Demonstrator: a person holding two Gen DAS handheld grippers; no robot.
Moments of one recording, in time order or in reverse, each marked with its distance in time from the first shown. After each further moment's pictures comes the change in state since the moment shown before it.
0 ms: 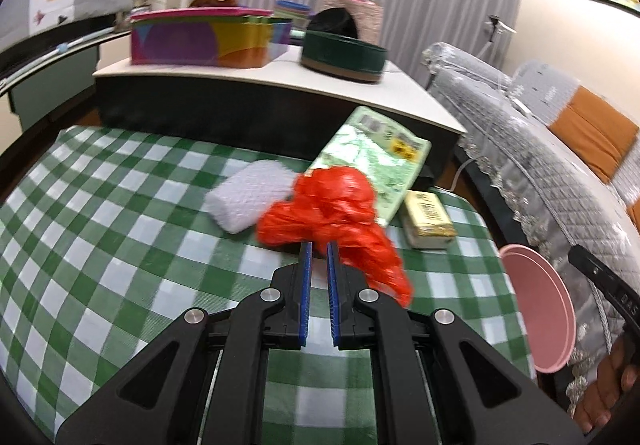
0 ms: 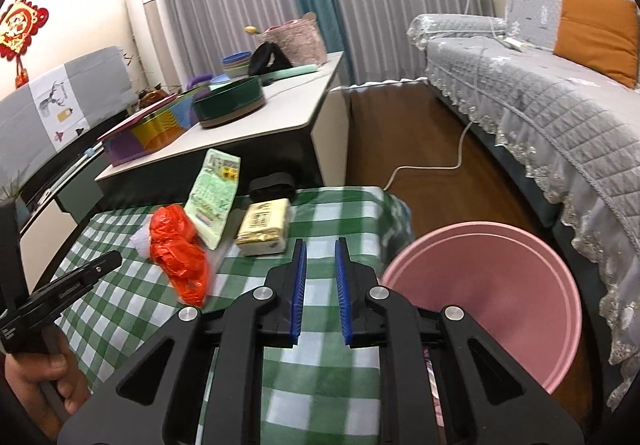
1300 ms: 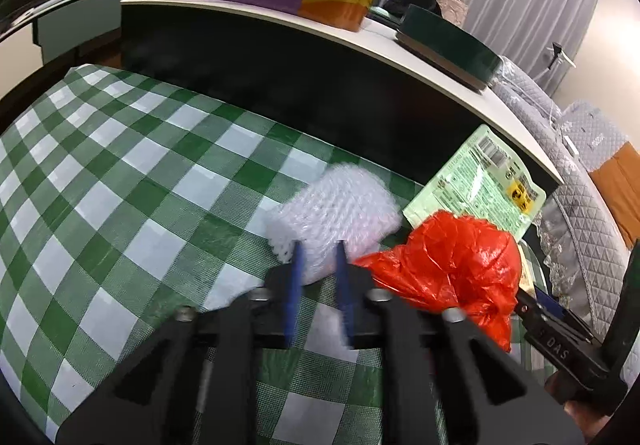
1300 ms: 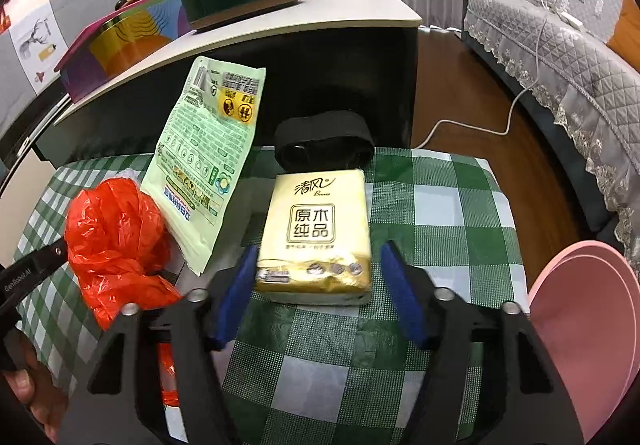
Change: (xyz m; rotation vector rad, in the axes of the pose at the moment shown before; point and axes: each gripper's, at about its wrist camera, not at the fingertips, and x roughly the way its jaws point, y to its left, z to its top) left arm 0.082 0.063 0.028 -0.196 0.093 0.058; right arm 0.164 0.067 0.010 -0.085 0.253 -0.026
